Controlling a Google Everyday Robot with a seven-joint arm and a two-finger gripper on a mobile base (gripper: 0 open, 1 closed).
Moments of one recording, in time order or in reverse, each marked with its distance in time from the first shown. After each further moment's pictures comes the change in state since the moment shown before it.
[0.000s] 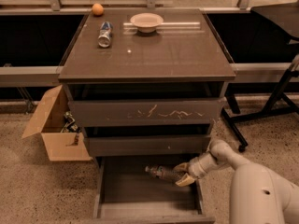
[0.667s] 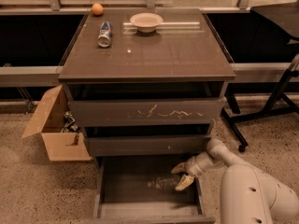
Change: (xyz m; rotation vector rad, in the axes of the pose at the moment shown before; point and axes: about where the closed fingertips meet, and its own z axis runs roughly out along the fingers) arm 0.009 -0.018 0.016 -0.012 -0.006 0.007
